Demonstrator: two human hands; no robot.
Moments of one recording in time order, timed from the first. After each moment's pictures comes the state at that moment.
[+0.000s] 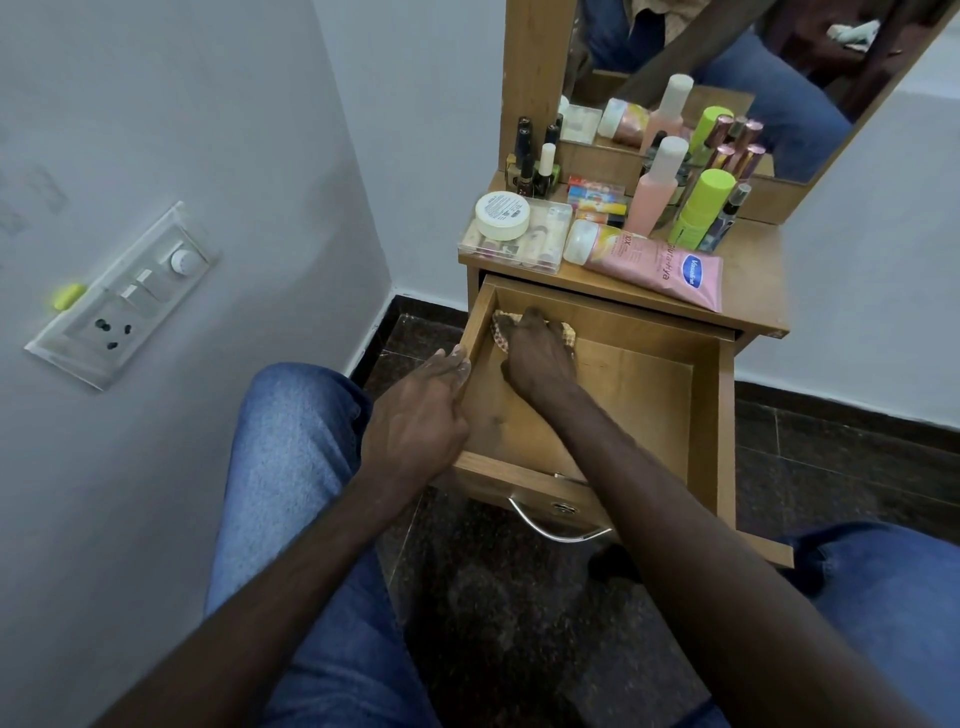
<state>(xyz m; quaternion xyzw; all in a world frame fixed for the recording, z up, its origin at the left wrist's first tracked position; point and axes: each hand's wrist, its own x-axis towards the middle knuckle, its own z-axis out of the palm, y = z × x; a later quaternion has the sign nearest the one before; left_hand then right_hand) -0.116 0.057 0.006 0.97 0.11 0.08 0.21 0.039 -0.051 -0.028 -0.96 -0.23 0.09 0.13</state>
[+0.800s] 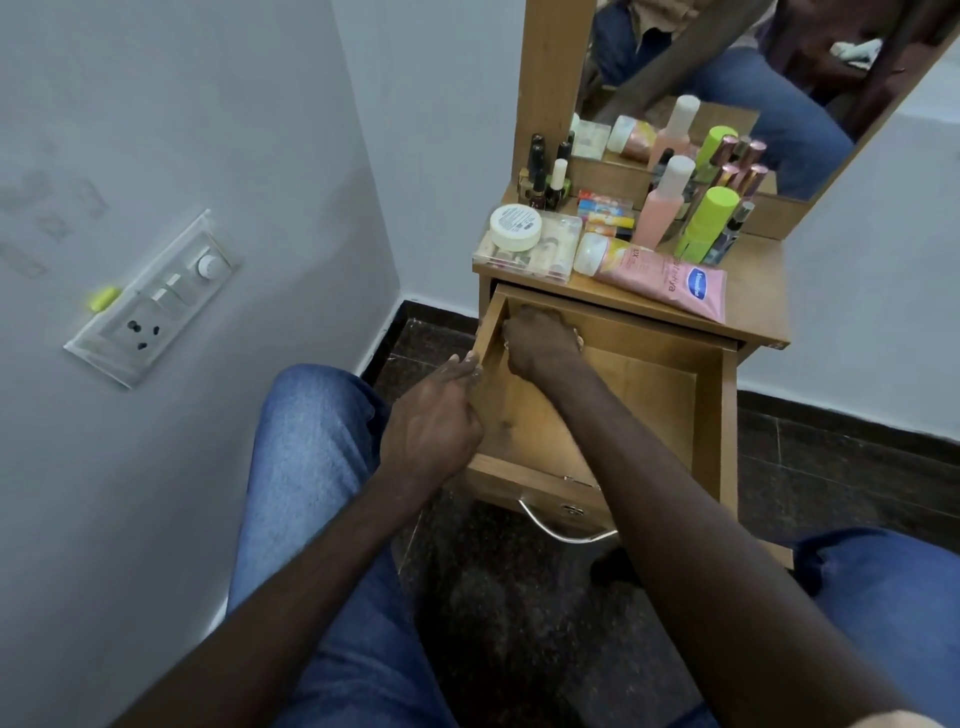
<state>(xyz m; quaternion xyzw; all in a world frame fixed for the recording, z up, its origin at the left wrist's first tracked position) -0.113 0.060 0.002 0.97 0.10 0.07 0.21 0.052 -0.033 0.003 -0.96 -0.27 0.10 0.03</state>
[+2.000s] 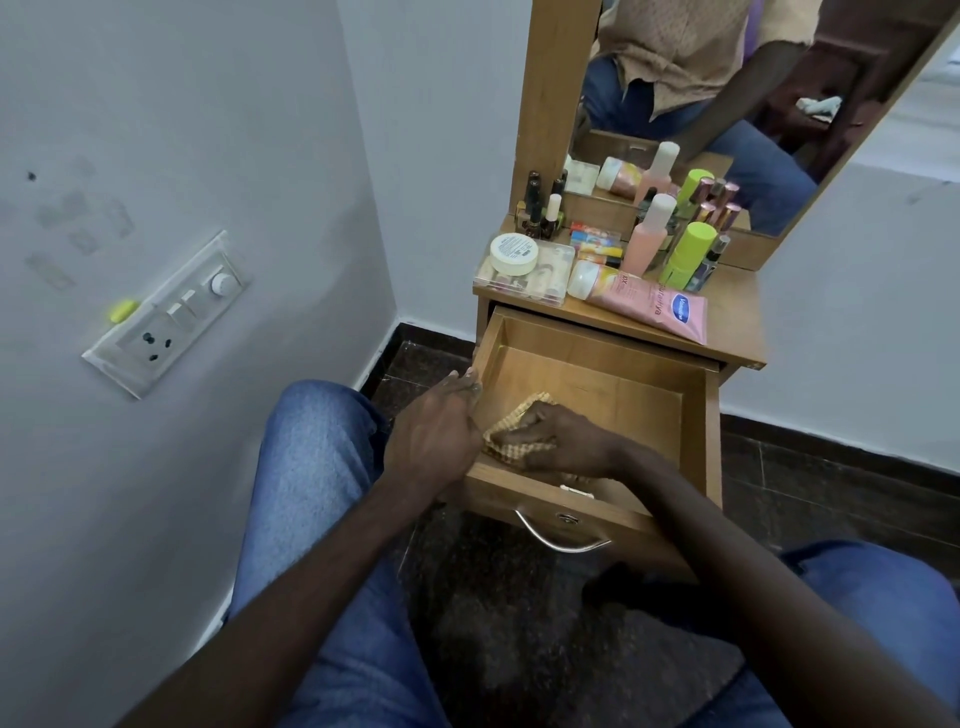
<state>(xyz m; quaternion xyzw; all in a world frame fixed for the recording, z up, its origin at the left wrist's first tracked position) -0.117 0.059 0.007 0.97 0.09 0.08 0.21 0.008 -0.137 -0.013 -0.84 -0.38 0.34 0.21</state>
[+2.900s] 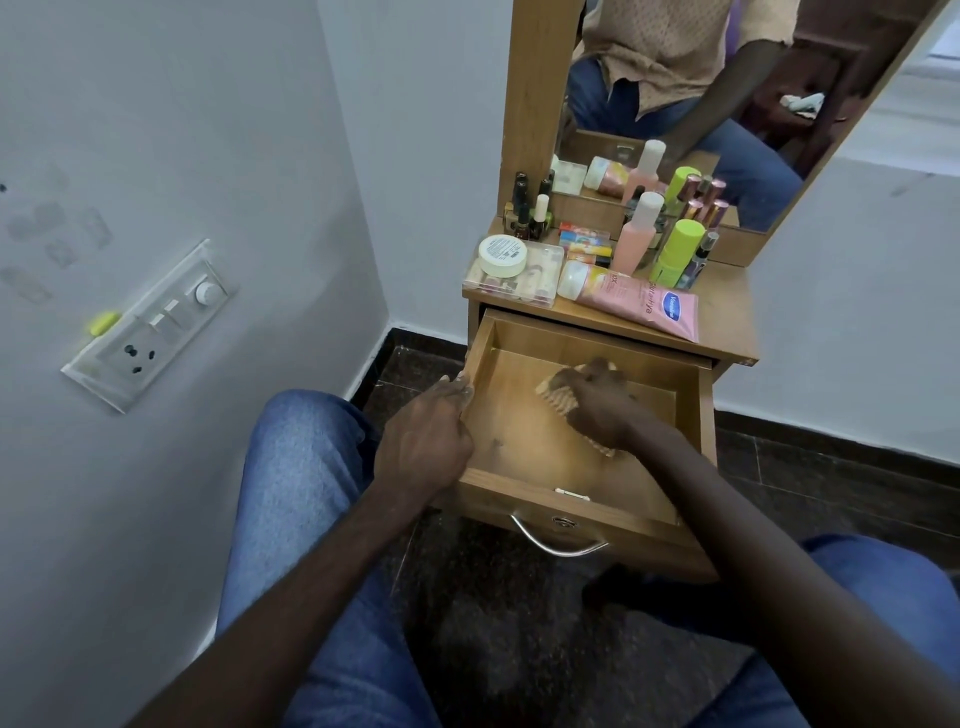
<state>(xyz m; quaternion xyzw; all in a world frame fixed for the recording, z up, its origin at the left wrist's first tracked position) -0.114 0.062 -0.001 0.97 0.11 0.09 0.22 0.042 -0.155 -0.001 -0.94 -0.24 0.20 0.11</state>
